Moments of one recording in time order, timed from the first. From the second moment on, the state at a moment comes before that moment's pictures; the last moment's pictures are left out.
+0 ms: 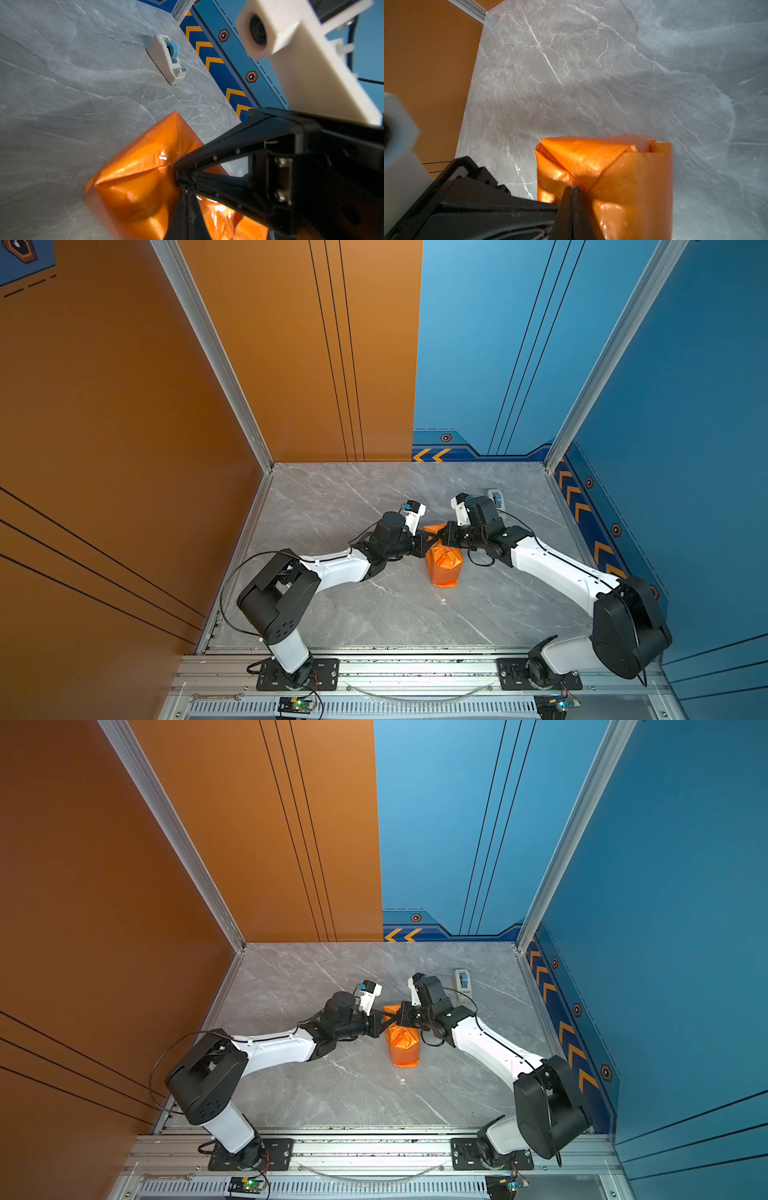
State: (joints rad) left arm -0.72 1.68 0.89 0.40 0.37 -0.59; right arm 0.50 1.44 0.95 -0.28 -0.25 0.59
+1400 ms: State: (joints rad) left arm -0.74 1.69 0.93 0.32 0.31 -0.55; right arm 0.49 1.54 1.10 -0.41 -0.23 0.52
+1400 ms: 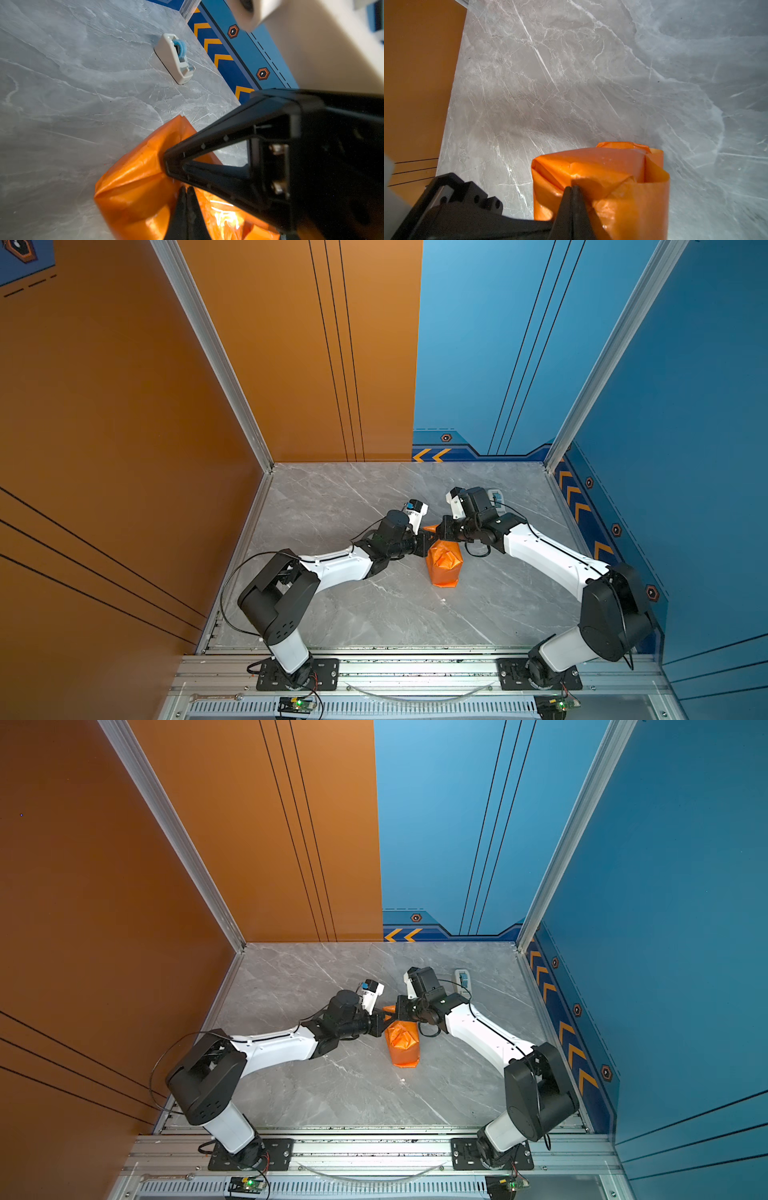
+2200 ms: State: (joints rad) left arm -0.71 1.42 0.93 0.06 0.19 -0.54; right arm 0.32 1.34 0.94 -0.48 -0.28 0.56
